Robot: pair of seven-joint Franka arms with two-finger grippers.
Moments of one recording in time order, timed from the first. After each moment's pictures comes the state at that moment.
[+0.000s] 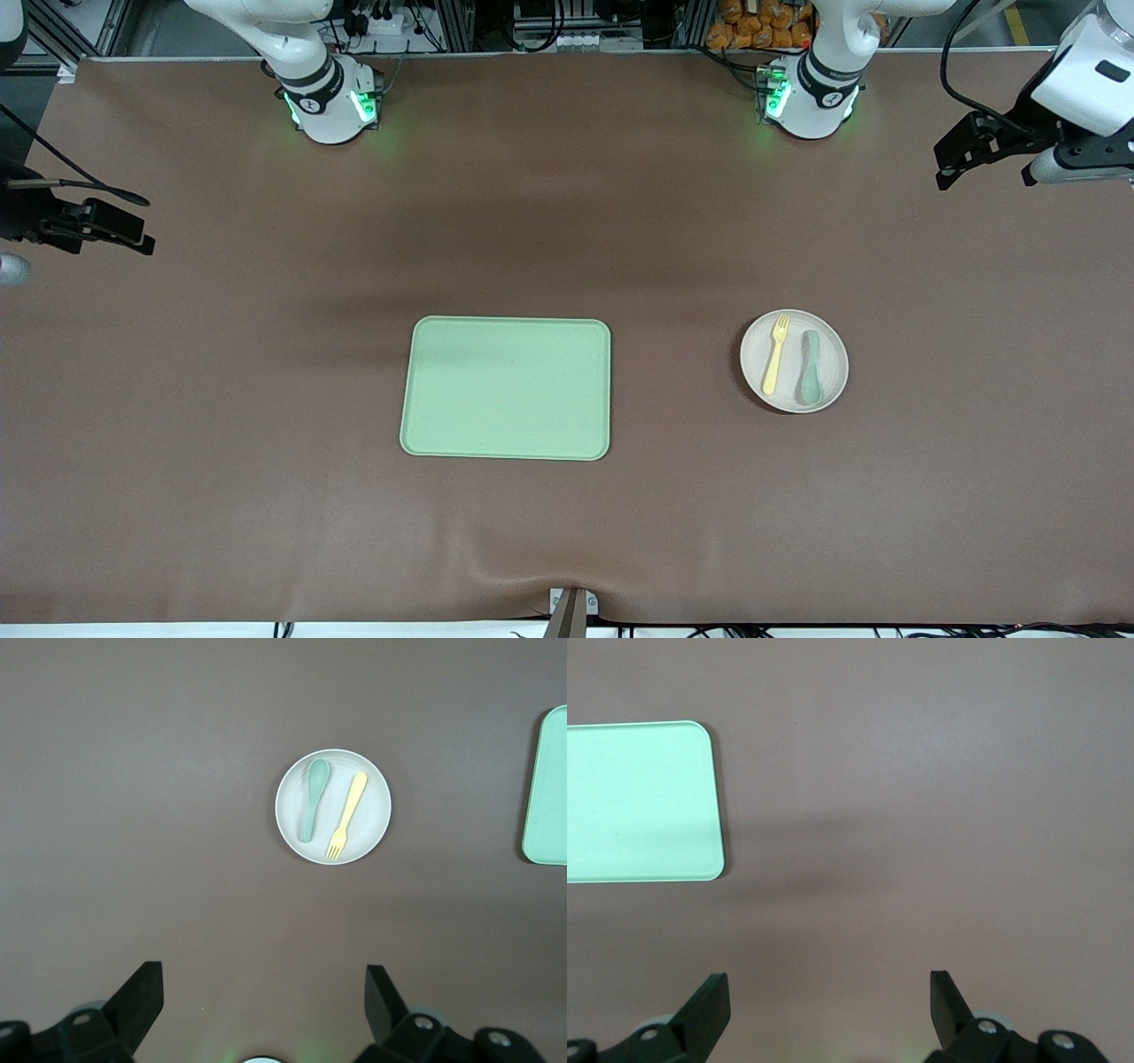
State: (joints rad) left arm -0.18 -0.15 0.02 -1.66 0.05 1.53 -0.18; right arm -0.09 0.05 0.05 -1.53 0.05 1.49 0.01
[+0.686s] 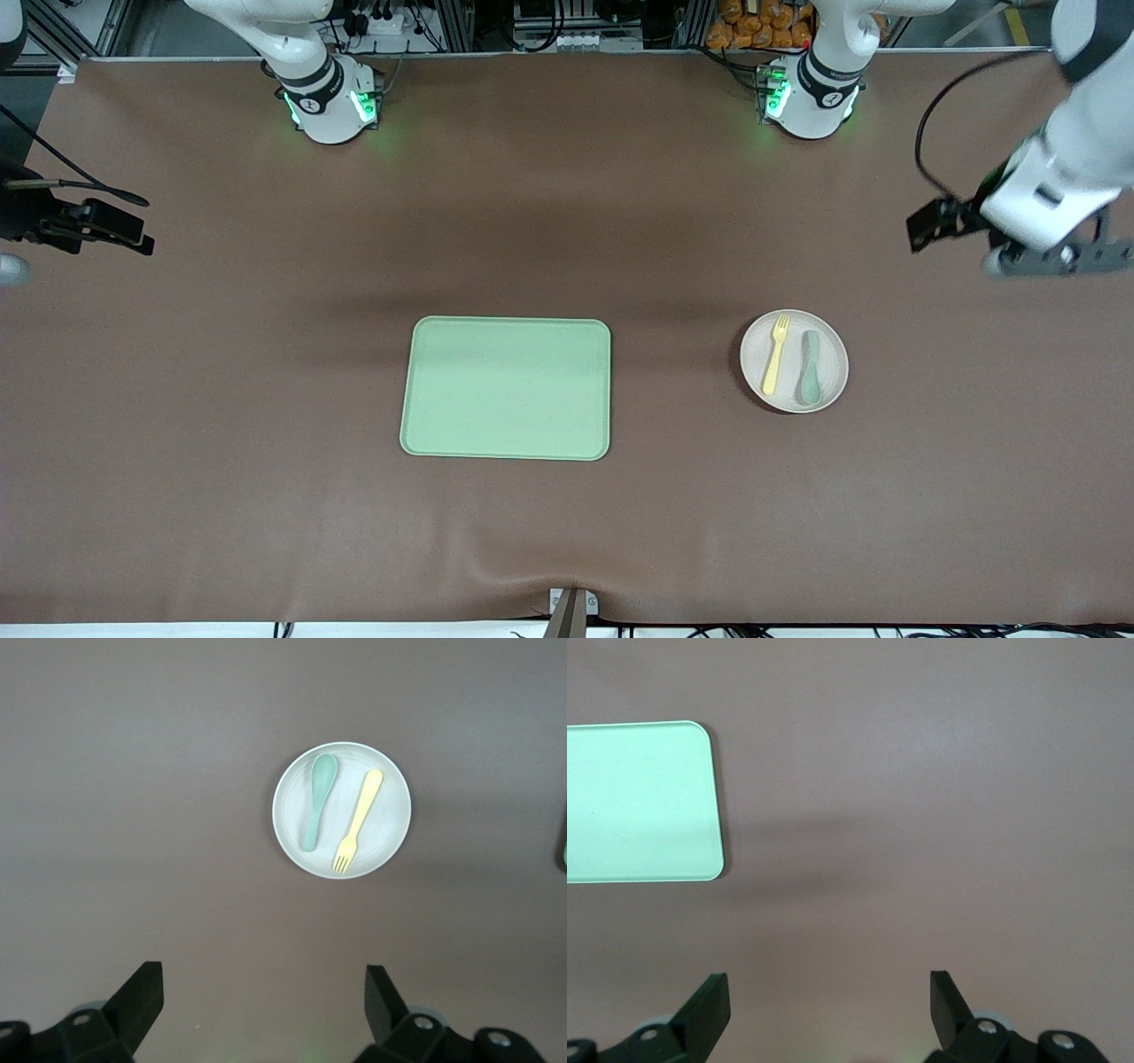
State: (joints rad) left arm -0.14 0.08 0.02 -1.66 0.02 1.63 -0.15; right arm -0.09 0.06 0.05 -1.53 0.05 1.49 0.01
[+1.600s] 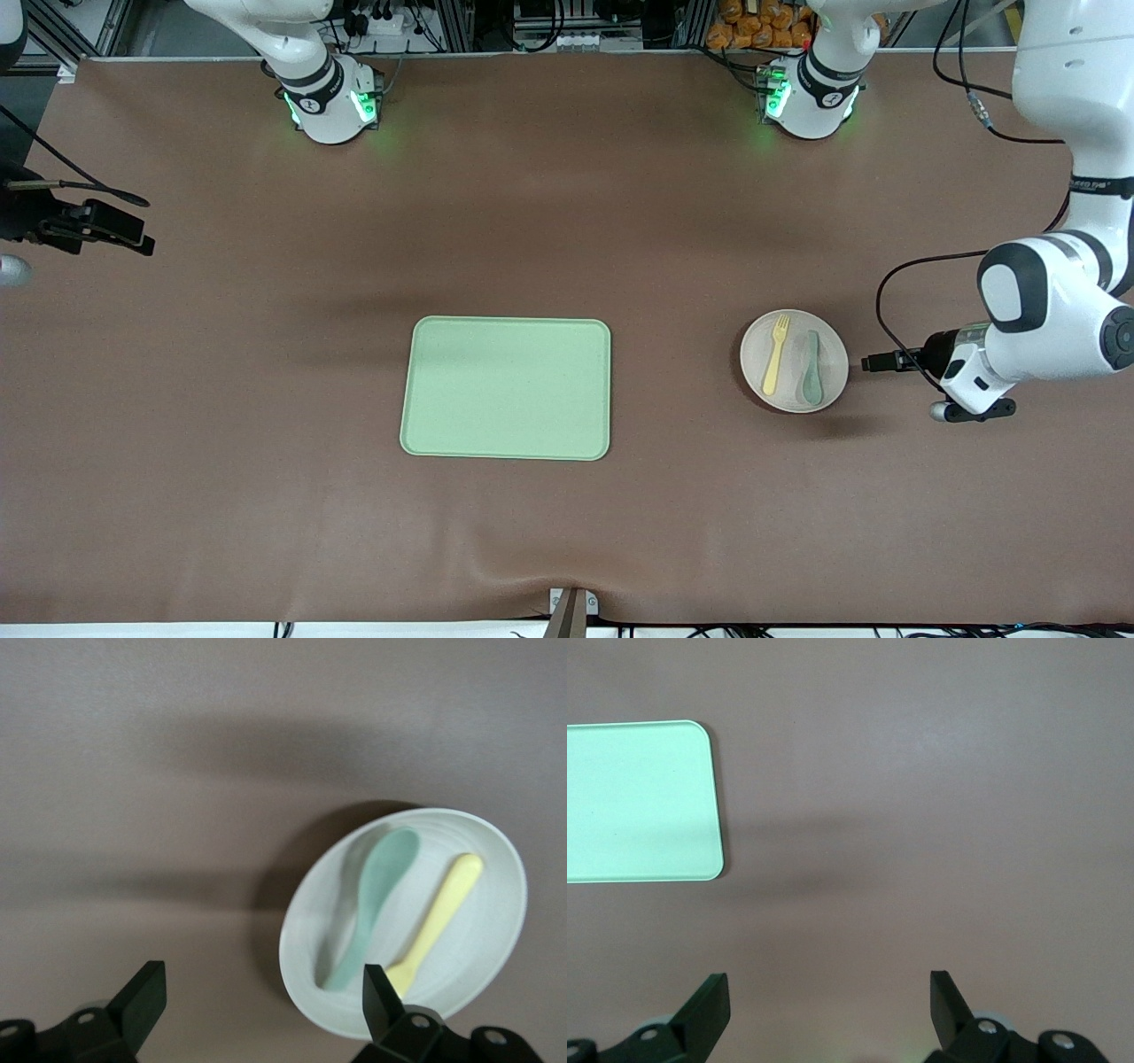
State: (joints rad) left arm 0.07 0.52 0.02 -1.76 -0.28 2.07 0.14; right arm -0.09 0.06 0.05 -1.53 0.05 1.49 0.01
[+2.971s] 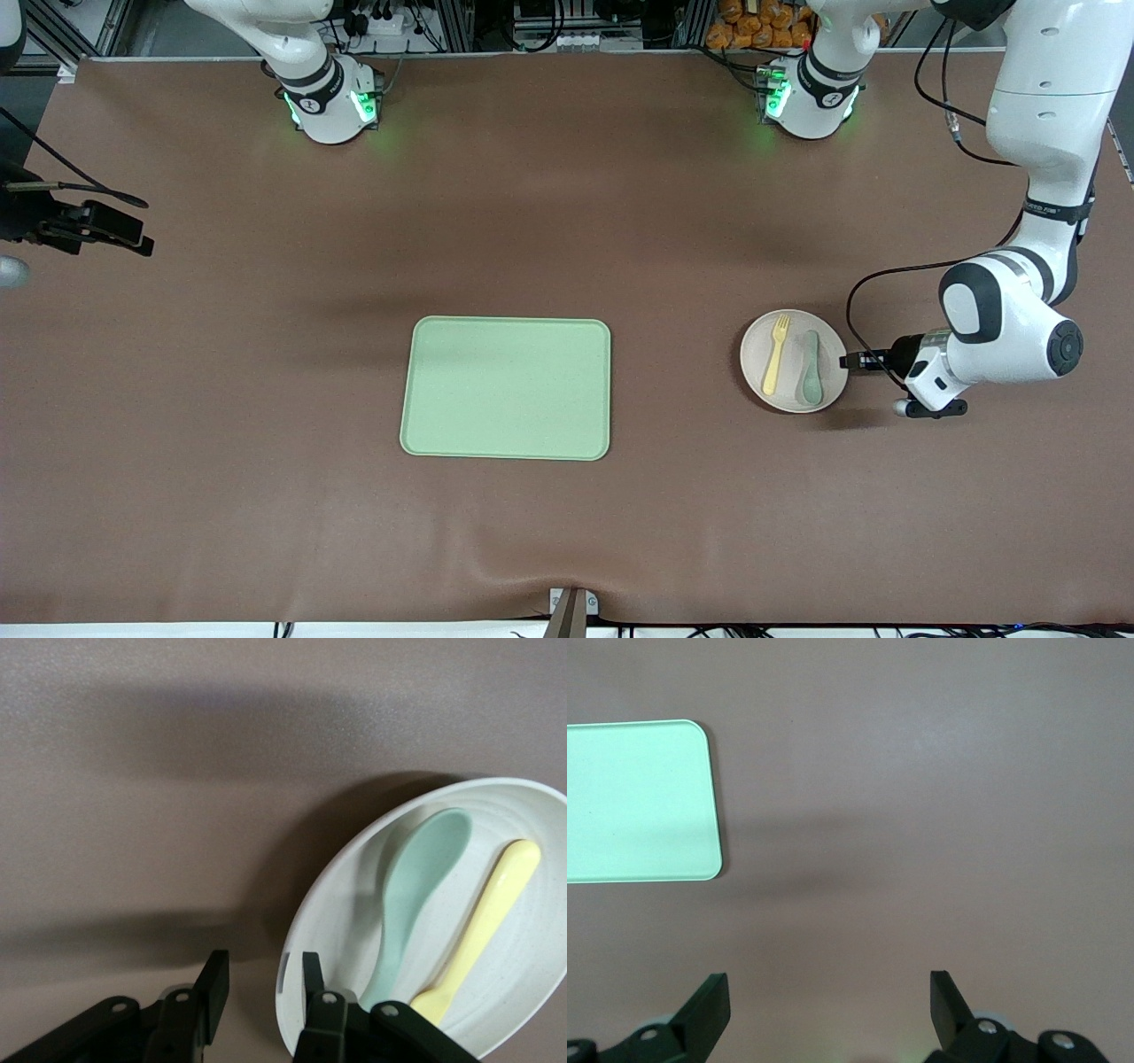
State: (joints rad) left arm 0.07 0.59 0.01 -1.83 -0.36 2.16 0.26; right arm -0.10 0.06 0.05 -1.53 0.05 1.49 0.01
